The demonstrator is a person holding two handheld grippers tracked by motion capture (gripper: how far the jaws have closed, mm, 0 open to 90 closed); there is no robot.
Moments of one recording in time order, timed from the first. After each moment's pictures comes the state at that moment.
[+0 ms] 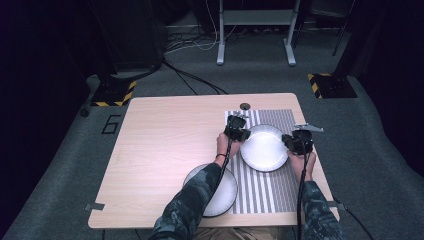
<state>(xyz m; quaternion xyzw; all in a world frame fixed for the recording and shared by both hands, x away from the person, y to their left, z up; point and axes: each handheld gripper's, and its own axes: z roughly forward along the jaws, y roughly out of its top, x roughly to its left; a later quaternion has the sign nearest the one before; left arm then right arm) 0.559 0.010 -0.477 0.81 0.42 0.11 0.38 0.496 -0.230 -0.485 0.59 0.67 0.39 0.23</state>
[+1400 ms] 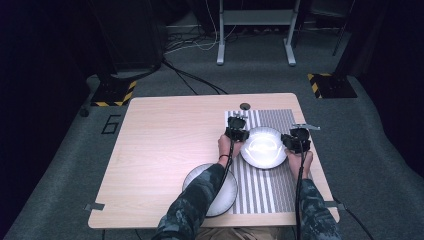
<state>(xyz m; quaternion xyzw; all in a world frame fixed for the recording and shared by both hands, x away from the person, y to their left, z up) 0.566 0.004 -0.492 0.80 0.46 0.13 0.37 0.508 -0.227 -0.493 0.61 0.65 0.38 0.23</state>
